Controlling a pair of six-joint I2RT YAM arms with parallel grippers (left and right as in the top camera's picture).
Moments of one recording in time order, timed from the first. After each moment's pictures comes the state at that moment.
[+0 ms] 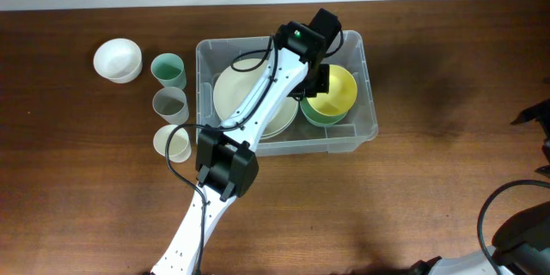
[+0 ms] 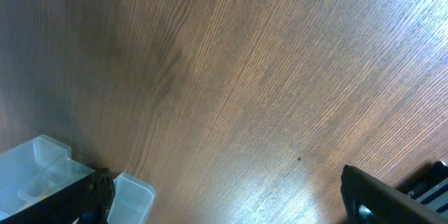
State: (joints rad) left arm -0.61 2.65 2.73 -1.45 0.05 -0.52; right arm -0.82 1.76 1.70 -1.42 -0.24 0.37
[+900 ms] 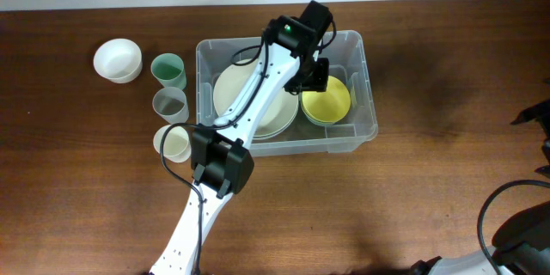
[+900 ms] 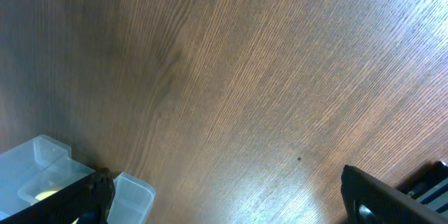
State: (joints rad) left arm -0.58 2.65 2.76 -1.43 0.19 -0.44; right arm -0.82 1.76 1.70 -1.42 -0.24 0.37
